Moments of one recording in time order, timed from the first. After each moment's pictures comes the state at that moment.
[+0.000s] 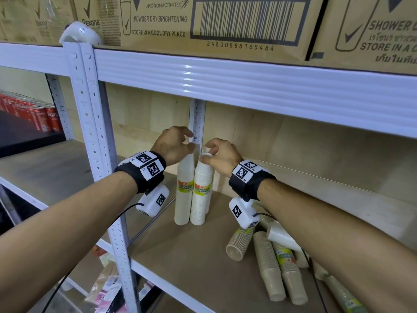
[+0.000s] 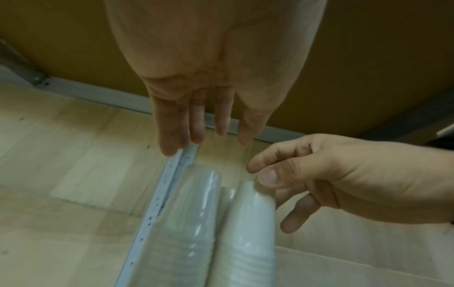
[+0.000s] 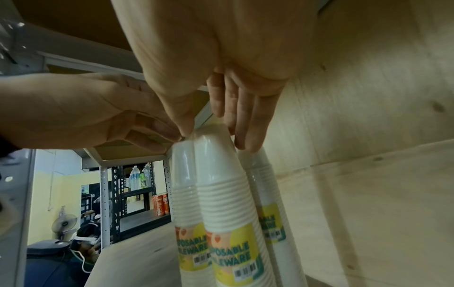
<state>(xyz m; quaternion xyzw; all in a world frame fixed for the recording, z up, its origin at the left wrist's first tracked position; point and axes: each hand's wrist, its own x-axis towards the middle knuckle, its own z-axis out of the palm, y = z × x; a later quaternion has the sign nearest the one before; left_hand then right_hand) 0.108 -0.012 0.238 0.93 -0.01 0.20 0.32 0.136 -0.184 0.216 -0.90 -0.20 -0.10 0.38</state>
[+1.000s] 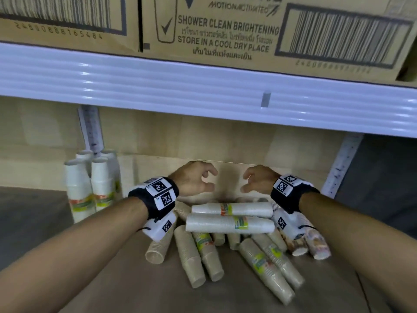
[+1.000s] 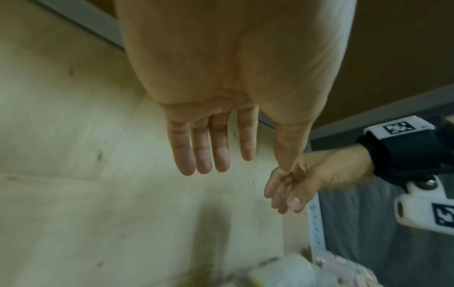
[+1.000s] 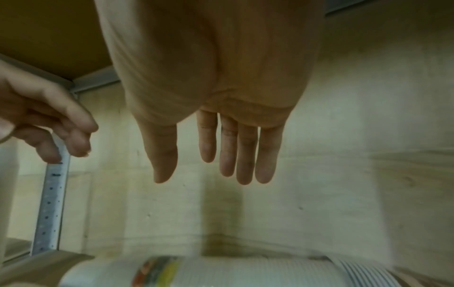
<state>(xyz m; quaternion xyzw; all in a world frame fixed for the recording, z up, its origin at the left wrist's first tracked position) 0.106 -0.263 0.195 0.90 -0.35 0.00 0.25 0.070 -0.516 0.193 -0.98 0.08 0.01 0.19</state>
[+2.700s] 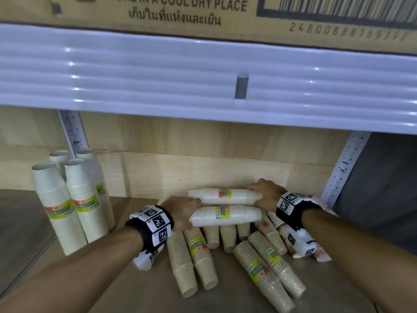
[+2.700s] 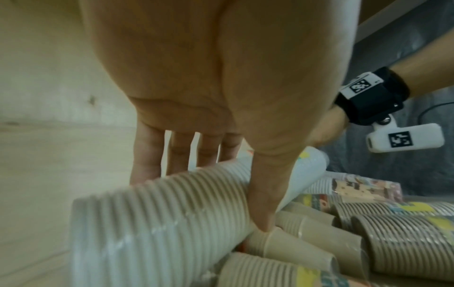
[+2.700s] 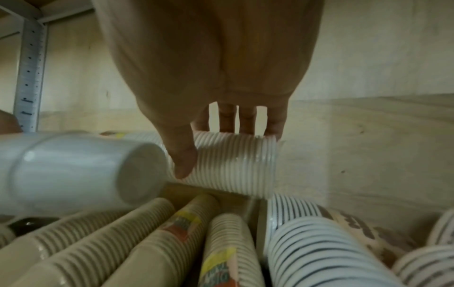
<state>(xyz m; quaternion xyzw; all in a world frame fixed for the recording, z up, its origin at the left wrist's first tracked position) 0.122 -0.279 0.106 0.93 -0.36 -0.06 -0.02 0.088 -0.574 0.118 -1.00 0.01 0.02 0.06</state>
